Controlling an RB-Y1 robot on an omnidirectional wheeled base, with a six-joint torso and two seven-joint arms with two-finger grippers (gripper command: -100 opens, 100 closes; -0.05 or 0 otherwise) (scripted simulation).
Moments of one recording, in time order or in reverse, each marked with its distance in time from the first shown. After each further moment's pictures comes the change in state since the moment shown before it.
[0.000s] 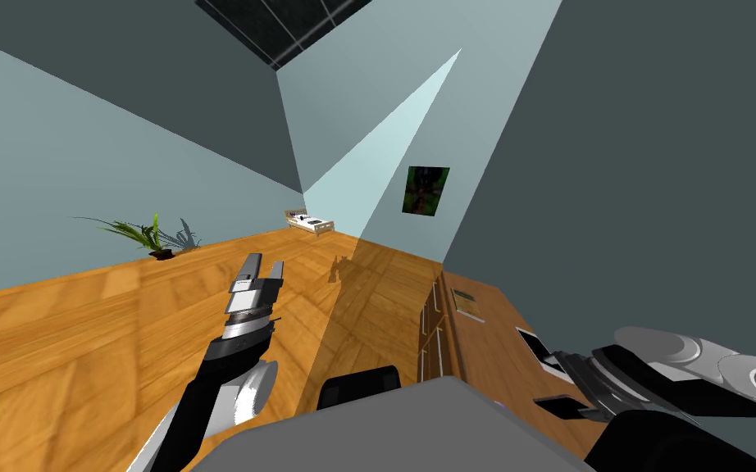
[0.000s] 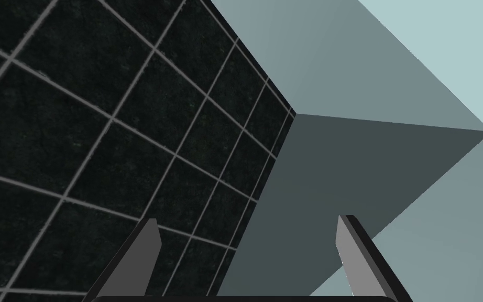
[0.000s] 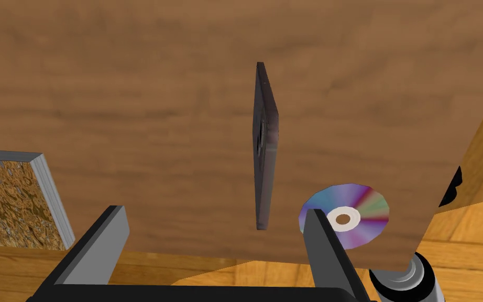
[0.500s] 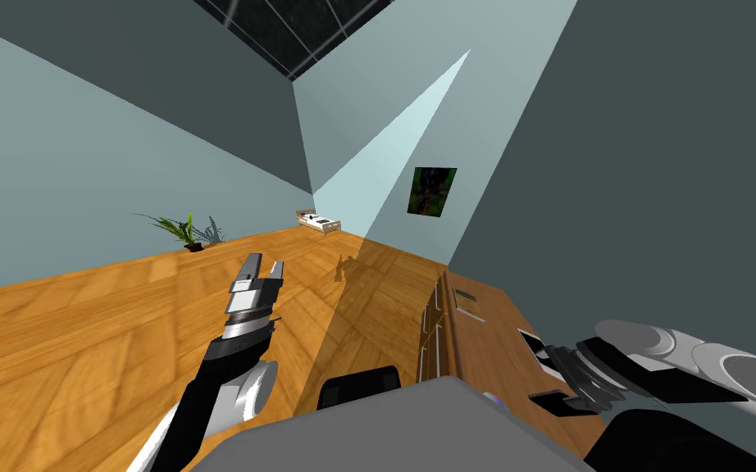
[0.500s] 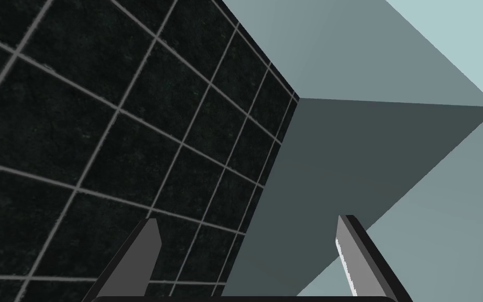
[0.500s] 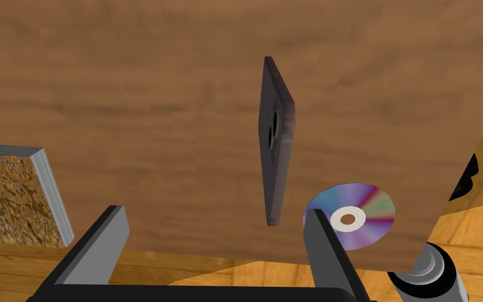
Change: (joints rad) left arm 0.000 0.000 0.000 0.000 0.000 0.000 0.000; right arm -0.029 -0.033 0.028 -0.076 0.042 0.050 -0.140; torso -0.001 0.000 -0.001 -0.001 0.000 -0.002
